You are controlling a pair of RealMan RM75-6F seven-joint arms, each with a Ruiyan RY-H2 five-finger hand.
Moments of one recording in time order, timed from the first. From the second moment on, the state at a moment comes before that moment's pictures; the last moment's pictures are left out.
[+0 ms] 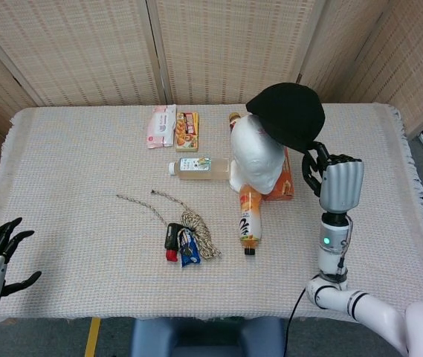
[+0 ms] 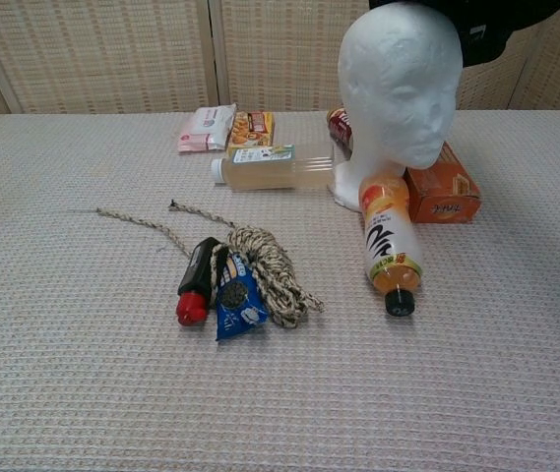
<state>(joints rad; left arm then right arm) -0.09 -1.16 -0.03 -1.53 1.60 1.58 -0.10 0.65 -1.76 0.42 -1.07 -1.45 1.71 -0.17</state>
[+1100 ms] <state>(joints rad) -0.08 -1.15 -0.03 -1.54 1.60 1.58 -0.10 0.55 -1.71 0.25 -1.13 -1.50 1.66 -0.17</state>
